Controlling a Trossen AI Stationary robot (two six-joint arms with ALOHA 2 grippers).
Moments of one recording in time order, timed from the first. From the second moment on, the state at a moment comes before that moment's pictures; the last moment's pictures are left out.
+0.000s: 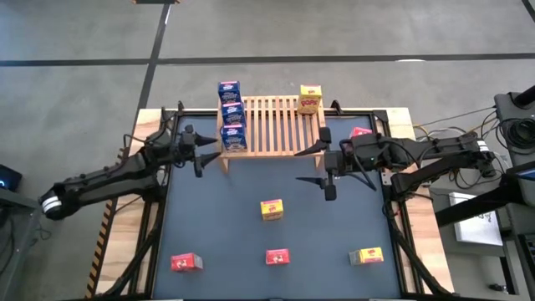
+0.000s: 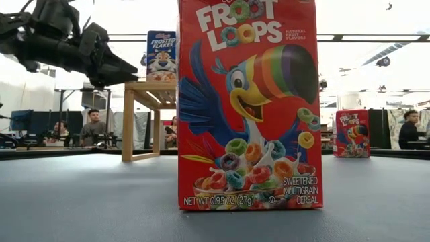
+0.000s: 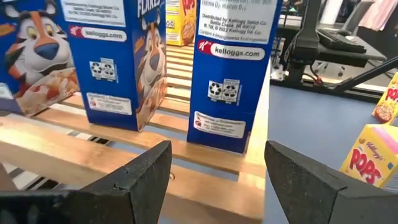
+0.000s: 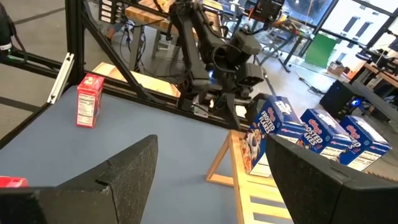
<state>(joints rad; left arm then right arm) 0.56 0.56 0.25 0.15 0.24 -0.01 0.12 1.16 1.17 -0.23 0.10 -0.29</state>
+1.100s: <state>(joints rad) 0.50 0.20 0.24 0.05 0.33 -0.15 -0.07 1.15 0.77 0.40 0.08 -0.31</state>
